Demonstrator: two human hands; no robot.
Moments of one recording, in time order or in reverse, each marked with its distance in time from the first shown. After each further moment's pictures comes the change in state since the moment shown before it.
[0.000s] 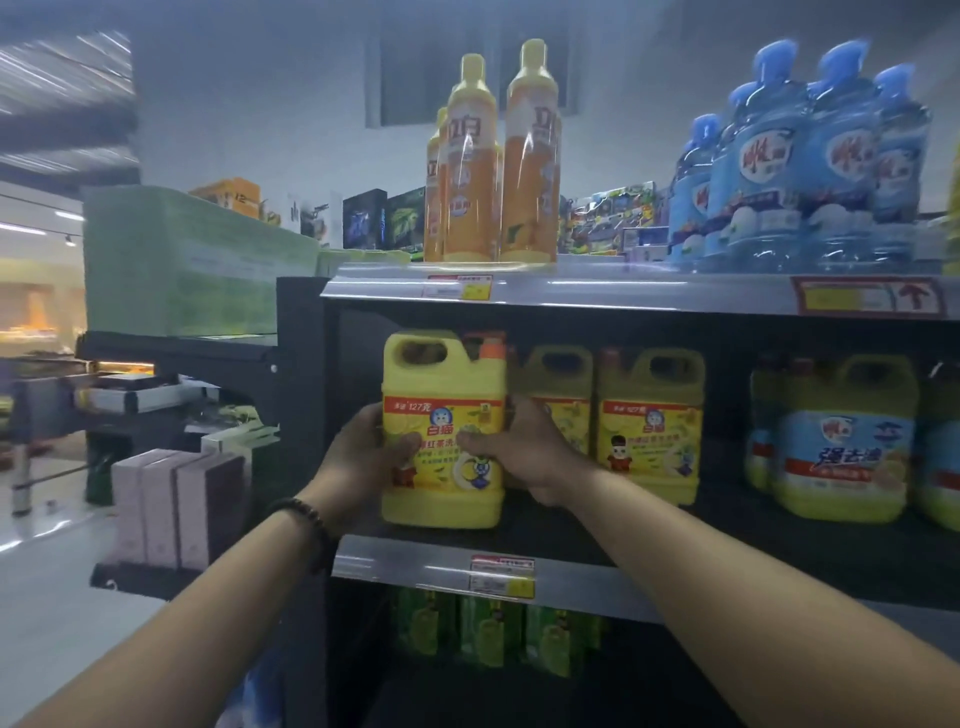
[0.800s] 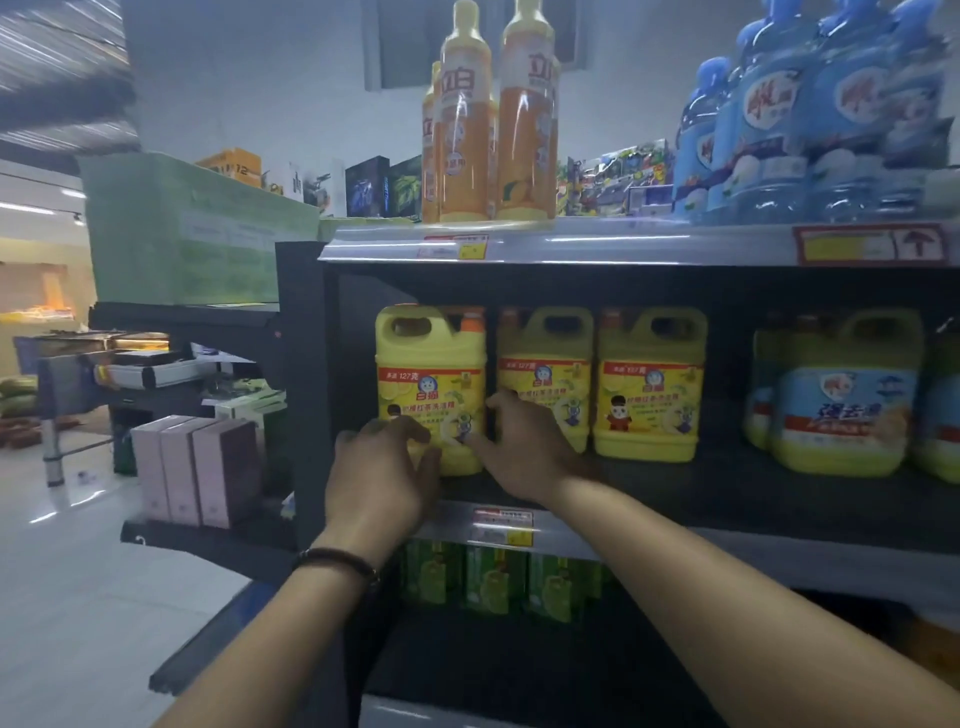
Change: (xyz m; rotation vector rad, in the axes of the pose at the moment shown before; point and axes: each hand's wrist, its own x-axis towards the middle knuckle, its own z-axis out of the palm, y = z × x) left_hand -0.067 -0.011 0.031 0.886 0.247 0.194; right_hand -0.039 0.022 0.009 -0.708 0.103 -0.174
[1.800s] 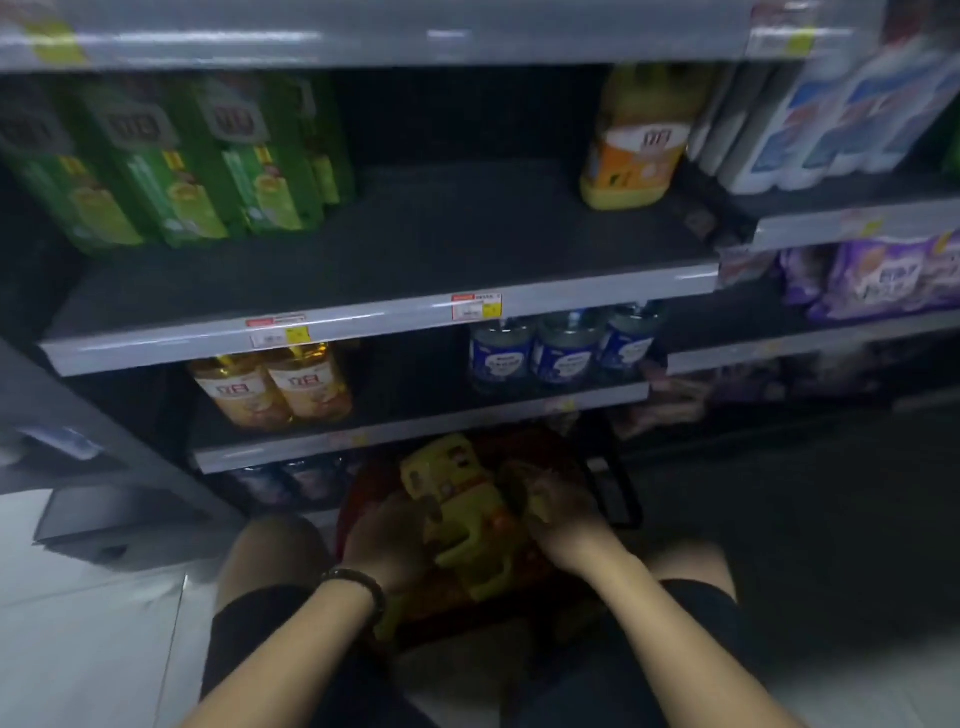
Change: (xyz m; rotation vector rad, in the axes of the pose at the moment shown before) left_hand -0.456 0.027 0.246 0.041 -1.337 0.138; right_hand -0.558 0.326 0.077 0.000 -0.510 0.988
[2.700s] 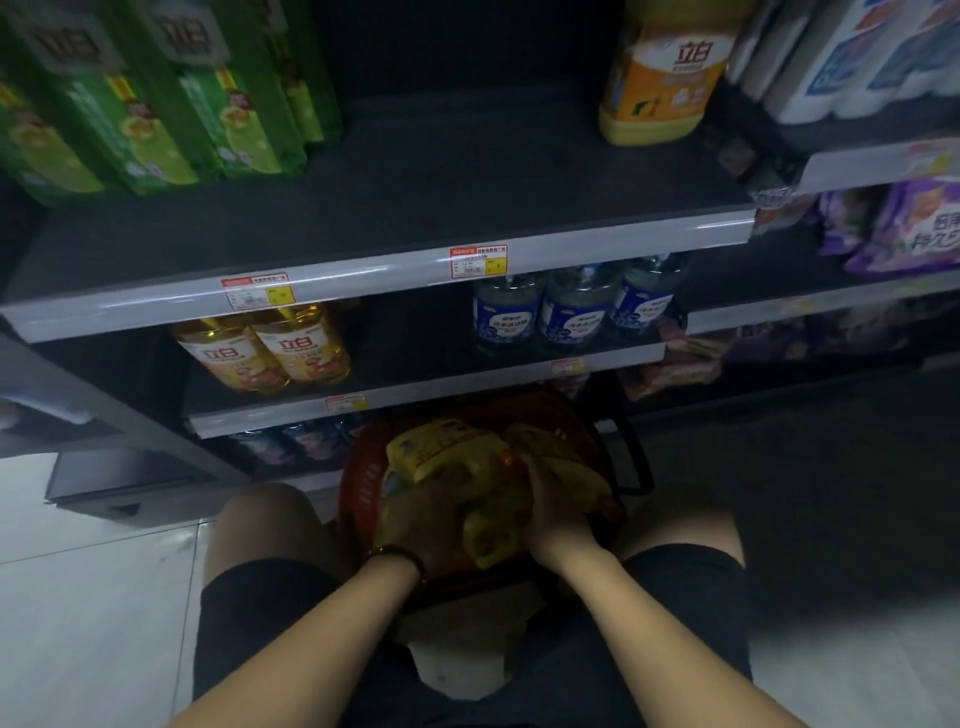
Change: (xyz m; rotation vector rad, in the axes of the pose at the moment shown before) left_hand 0.027 0.014 0.050 -0.026 0.066 0.043; right_hand -0.002 -0.005 0.041 0.164 -0.014 -0.040
